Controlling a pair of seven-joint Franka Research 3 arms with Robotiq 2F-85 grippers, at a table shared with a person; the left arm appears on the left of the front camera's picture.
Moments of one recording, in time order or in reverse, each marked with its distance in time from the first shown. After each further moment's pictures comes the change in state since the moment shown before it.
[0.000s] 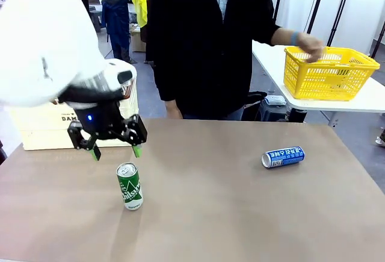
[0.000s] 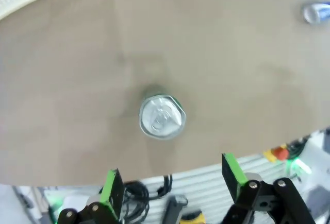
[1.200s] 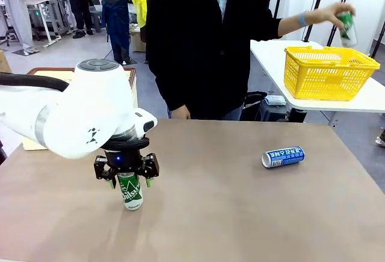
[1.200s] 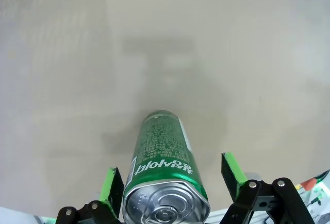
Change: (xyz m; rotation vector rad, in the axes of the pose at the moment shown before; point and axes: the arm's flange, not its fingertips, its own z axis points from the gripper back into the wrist) left arm 0.014 -0.011 -0.119 0.074 0.050 -0.001; right arm 0.000 0.000 0.000 0.000 0.000 0.001
